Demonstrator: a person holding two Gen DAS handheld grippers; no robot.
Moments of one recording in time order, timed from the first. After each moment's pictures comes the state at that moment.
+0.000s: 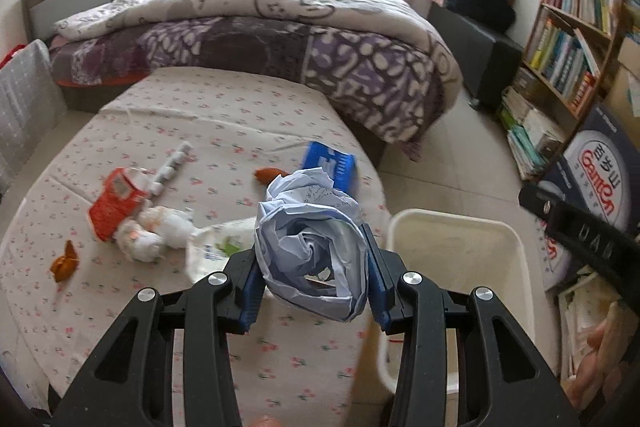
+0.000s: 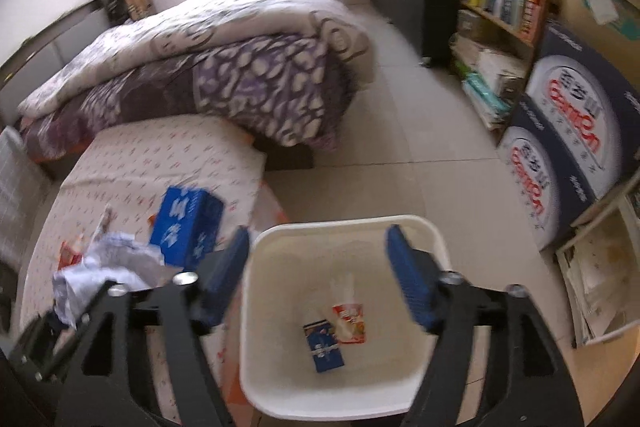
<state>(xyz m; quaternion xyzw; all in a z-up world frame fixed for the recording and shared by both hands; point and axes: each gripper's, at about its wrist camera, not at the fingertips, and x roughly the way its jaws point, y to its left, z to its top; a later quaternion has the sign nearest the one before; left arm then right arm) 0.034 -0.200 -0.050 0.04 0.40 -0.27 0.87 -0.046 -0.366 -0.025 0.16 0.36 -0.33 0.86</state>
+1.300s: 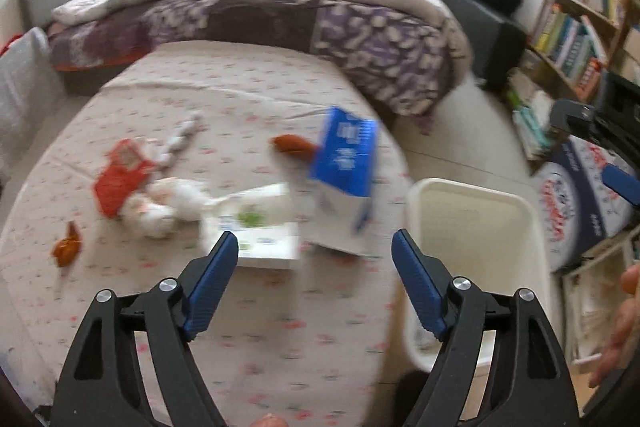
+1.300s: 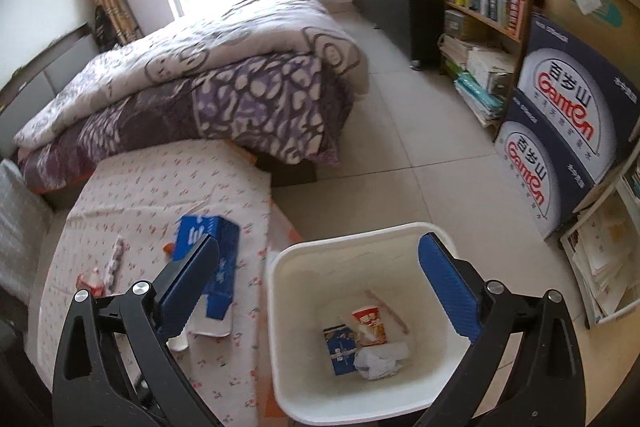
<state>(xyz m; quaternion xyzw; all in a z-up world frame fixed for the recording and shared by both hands) 0.043 -0.168 -0.067 0.06 0.44 -0.25 0.86 -0.028 -0.345 -0.011 0.18 0.34 -0.34 0.86</state>
